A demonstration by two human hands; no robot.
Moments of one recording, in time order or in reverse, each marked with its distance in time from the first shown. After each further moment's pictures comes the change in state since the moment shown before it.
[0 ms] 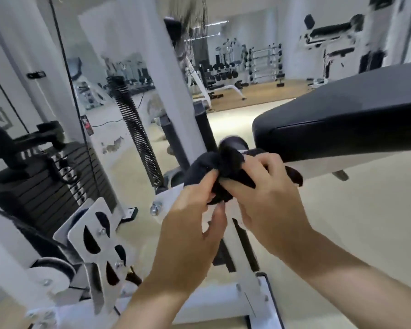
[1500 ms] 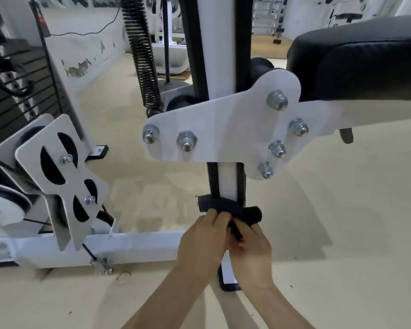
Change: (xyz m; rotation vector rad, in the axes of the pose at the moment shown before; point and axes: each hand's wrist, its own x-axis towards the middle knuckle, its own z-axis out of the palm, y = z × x) left_hand -0.105 -0.052 0.099 0.218 -0.463 -0.244; right_hand -0.182 -0.050 0.088 0.381 -0.392 0.937
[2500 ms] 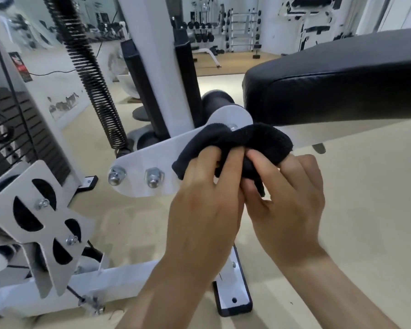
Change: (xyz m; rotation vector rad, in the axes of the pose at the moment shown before) left_hand 0.046 0.070 -0.100 -0.073 0.553 0.252; right_hand 0.076 -0.083 -0.108 -0.279 0.707 -0.735
